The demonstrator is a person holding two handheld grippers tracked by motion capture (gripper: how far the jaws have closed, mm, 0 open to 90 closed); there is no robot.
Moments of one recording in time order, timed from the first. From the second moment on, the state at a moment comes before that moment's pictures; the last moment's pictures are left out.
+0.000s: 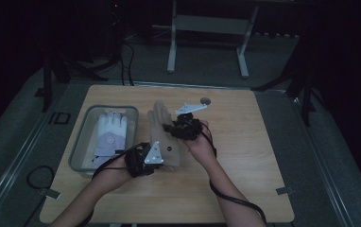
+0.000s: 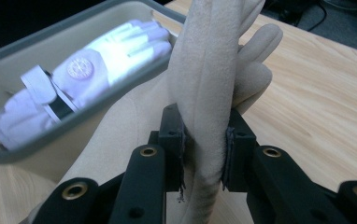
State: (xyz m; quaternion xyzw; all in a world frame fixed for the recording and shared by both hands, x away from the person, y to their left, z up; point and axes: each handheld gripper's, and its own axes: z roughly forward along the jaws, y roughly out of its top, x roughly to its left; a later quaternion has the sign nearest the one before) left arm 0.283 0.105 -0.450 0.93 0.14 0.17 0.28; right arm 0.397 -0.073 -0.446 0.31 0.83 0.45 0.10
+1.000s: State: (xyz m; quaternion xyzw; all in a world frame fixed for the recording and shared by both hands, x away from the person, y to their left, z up) left arm 0.269 0.220 -0.445 0.93 0.22 0.18 0.25; right arm 0.403 0.068 -0.442 0.26 0.85 0.45 0.07
